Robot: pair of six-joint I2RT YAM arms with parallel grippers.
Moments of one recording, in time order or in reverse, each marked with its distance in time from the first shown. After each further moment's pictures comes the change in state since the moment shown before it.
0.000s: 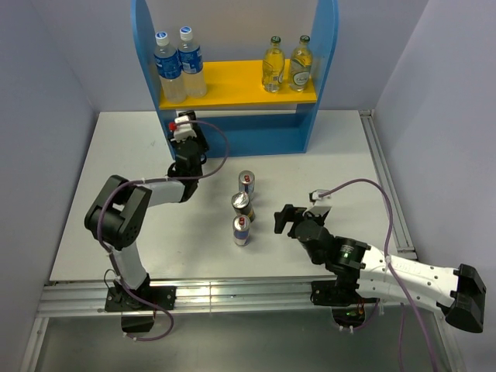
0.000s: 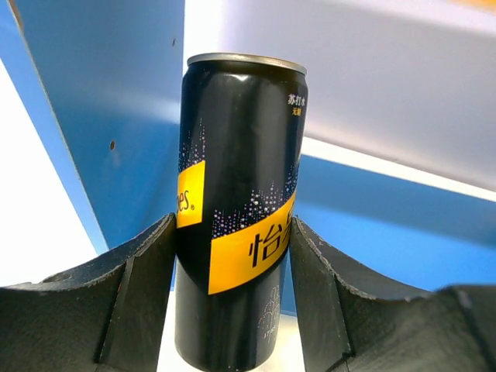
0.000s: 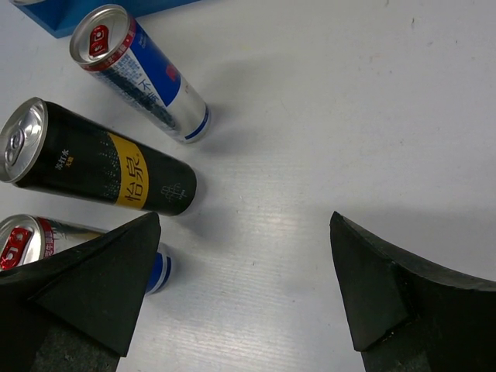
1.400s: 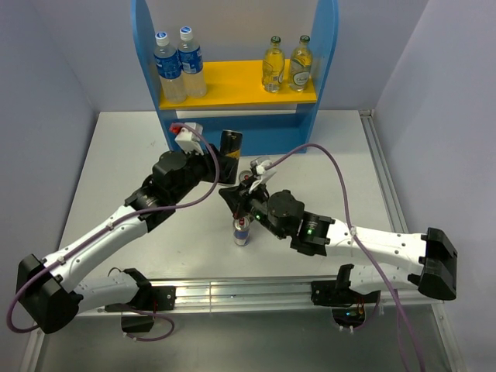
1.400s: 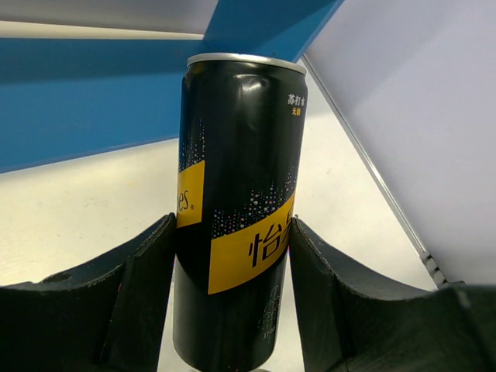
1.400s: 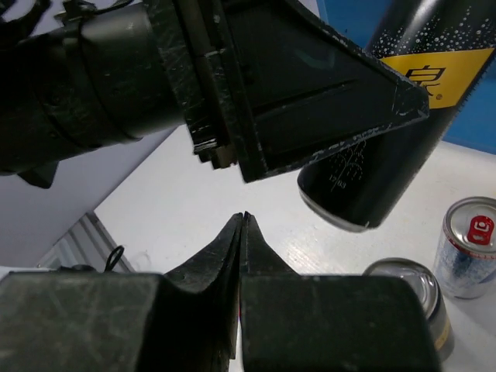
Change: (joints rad) left arm -0.251 -0.690 0.002 -0.803 0.509 -0.259; right arm 0.091 0.438 0.454 0.458 -0.406 -0.335
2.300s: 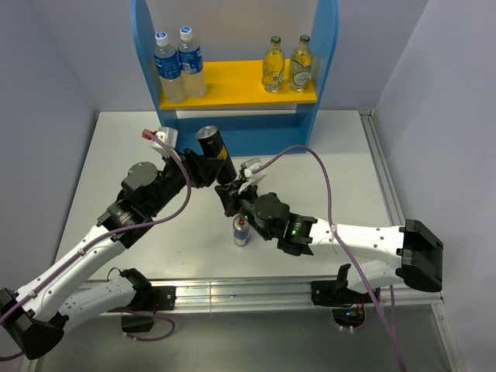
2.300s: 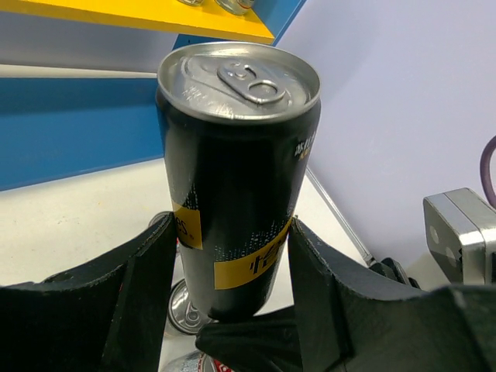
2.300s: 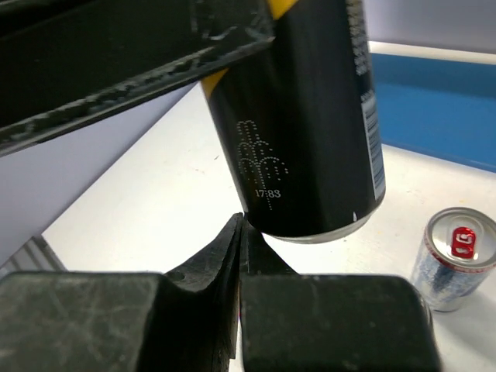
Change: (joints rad) left arm 0.004 -0.222 -0.034 -0.045 0.064 -0.043; right arm 0.013 0.149 0.003 0.164 0.125 -0.074
